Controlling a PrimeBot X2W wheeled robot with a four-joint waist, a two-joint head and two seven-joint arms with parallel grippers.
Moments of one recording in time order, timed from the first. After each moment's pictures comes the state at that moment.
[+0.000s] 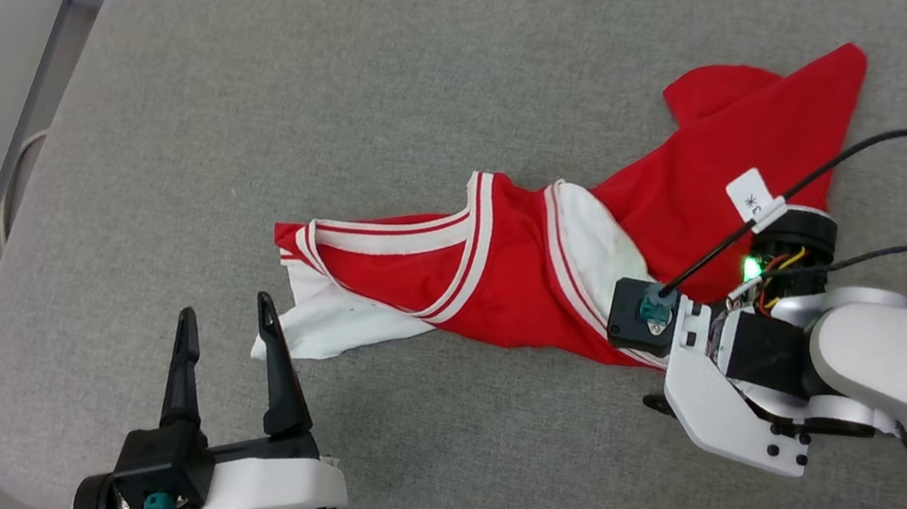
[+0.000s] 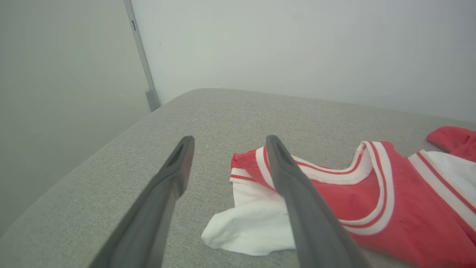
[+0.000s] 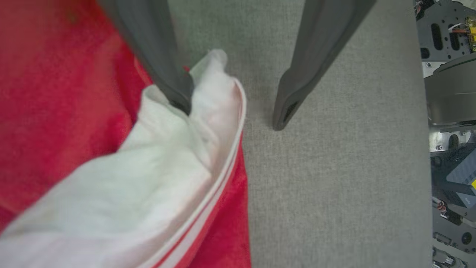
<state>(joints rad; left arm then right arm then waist) -0.09 0.06 -0.09 -0.01 -0.17 0.12 -0.26 -0.95 -0.68 1.28 -0.01 0.74 0.13 0.70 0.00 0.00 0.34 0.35</state>
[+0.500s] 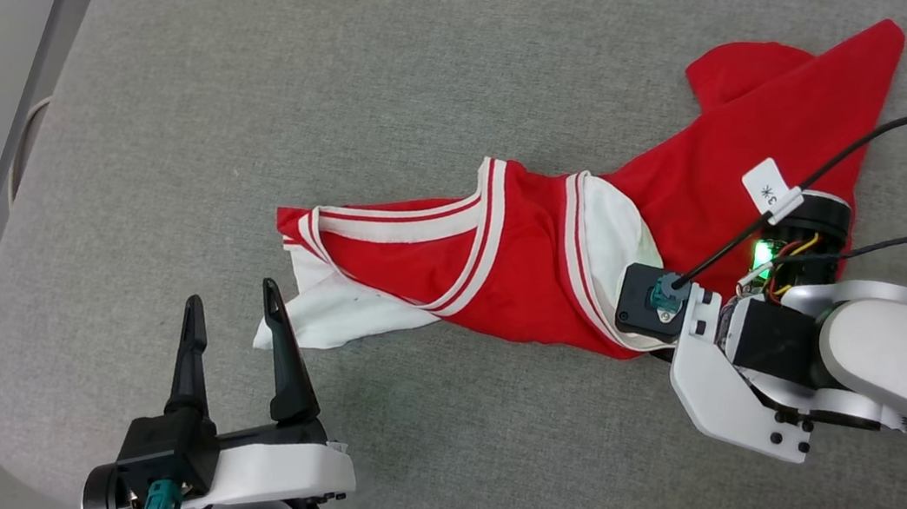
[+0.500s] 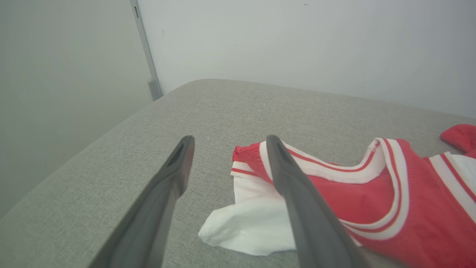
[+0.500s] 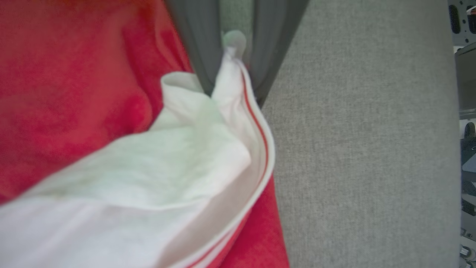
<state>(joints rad) -0.12 0.05 -0.11 0.00 -0.20 0.15 -0.26 -0.92 -0.69 1.26 0.02 0.66 0.13 0.71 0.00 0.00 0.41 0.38</state>
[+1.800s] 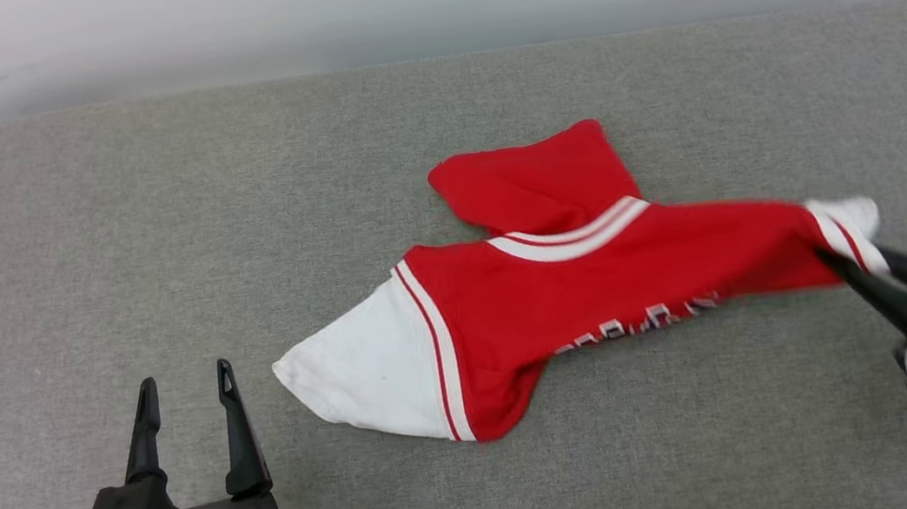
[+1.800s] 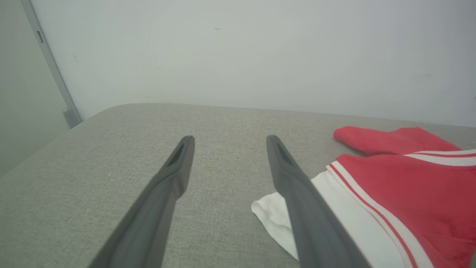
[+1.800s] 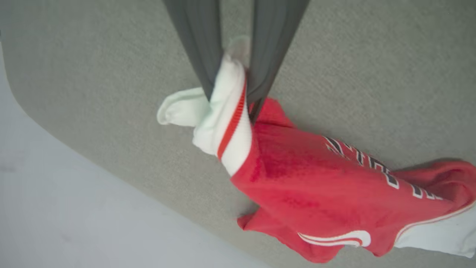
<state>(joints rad) 0.00 0.05 0.02 0.01 -0.11 0.09 -0.26 -0.49 -0.79 0.67 0.20 0.62 0.13 0.00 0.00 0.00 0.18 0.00</state>
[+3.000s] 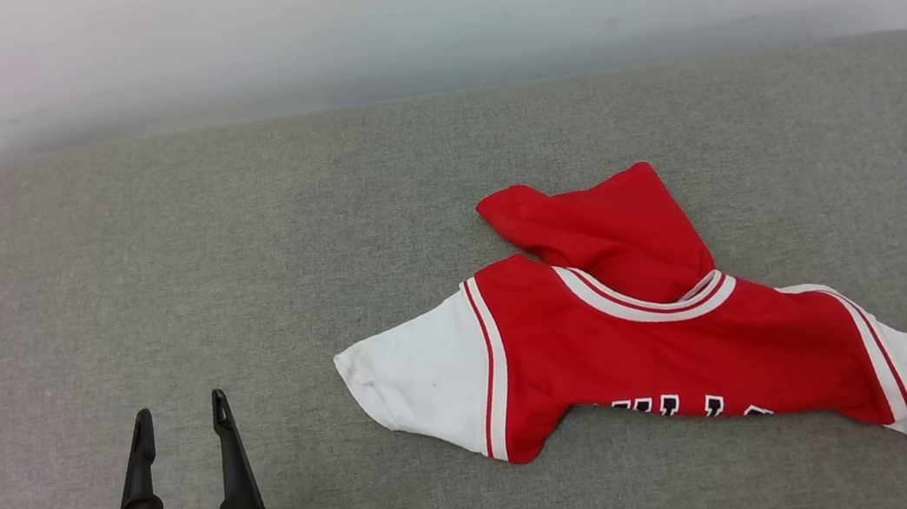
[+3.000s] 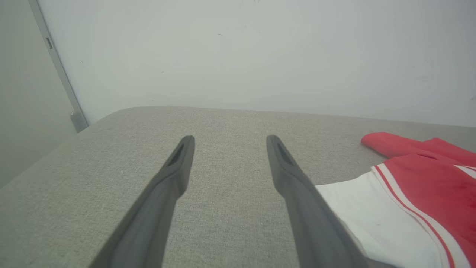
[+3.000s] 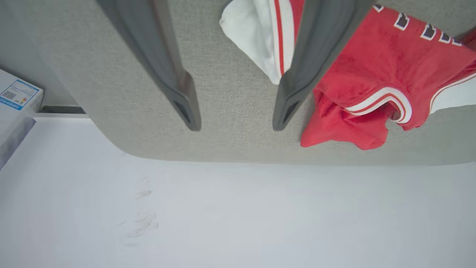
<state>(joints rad) 0.05 0.05 0.04 0.02 -0.10 0.07 -0.26 0.00 -0.51 0.01 0.16 0.53 0.13 -0.23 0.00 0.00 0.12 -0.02</state>
